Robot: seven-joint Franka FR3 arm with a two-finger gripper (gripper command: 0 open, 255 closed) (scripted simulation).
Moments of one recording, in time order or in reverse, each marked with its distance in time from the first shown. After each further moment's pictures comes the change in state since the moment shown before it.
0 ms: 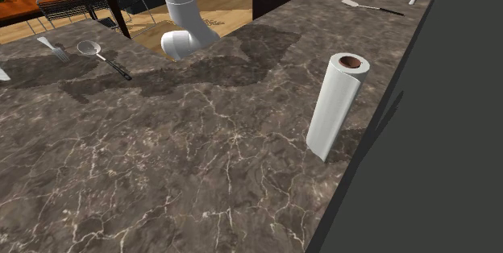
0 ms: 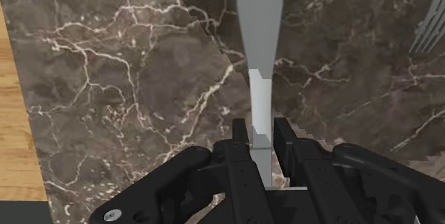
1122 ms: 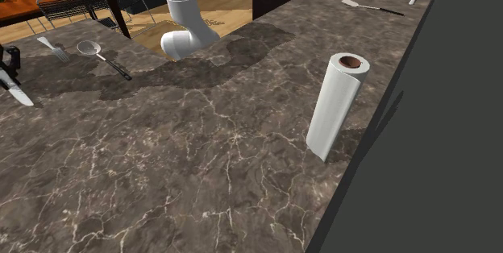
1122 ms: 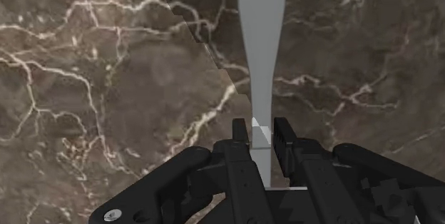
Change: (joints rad) arm 0.035 -0.074 0.016 -0.257 -0.062 0.214 0.040
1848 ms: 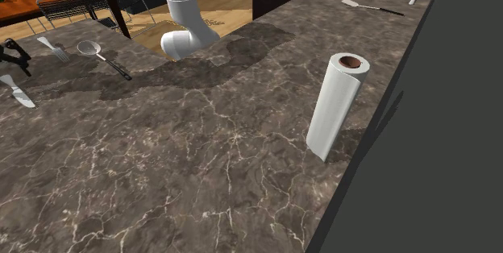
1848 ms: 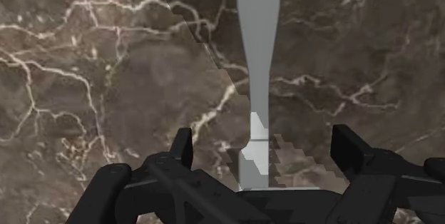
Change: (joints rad) arm 0.000 0.000 0.000 -0.002 0.000 0.002 0.000
